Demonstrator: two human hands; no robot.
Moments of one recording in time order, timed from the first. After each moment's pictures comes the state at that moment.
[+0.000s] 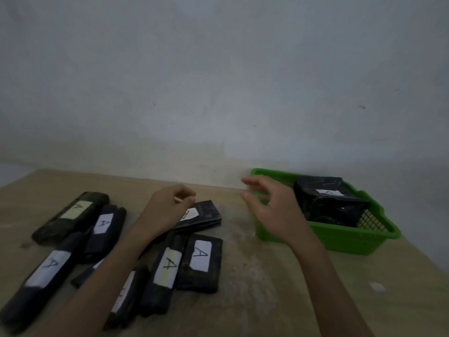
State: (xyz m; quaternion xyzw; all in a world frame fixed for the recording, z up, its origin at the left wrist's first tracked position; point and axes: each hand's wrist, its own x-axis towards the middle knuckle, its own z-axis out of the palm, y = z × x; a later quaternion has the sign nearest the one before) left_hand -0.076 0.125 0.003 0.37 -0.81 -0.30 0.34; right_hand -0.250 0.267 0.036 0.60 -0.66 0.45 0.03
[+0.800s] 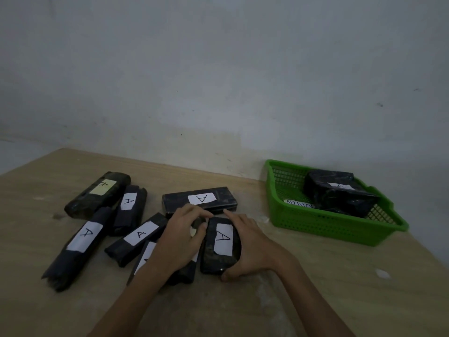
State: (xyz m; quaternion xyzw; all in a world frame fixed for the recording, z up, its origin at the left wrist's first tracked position) left_hand -0.033 0.161 -0.077 0.27 -0.84 -0.21 0.41; right_hand -0.213 0.250 -0.060 0.70 -0.69 0.14 -0.14
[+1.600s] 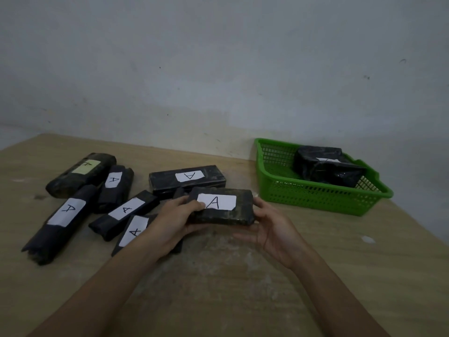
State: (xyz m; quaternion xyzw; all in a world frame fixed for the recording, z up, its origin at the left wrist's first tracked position) left_hand -0.047 0.199 -0.059 0.34 -0.45 -0.76 0.31; right_hand -0.213 0.309 -0.060 0.30 -0.45 0.64 -0.55
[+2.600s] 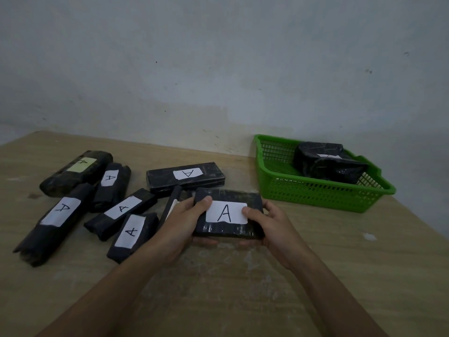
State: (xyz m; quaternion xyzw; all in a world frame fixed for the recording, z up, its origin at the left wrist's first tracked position) left_hand -0.057 0.219 -0.064 0.32 -0.53 -0.72 0.32; right_hand -0.209 0.310 -0.066 0.32 -0.60 0.61 -0.40
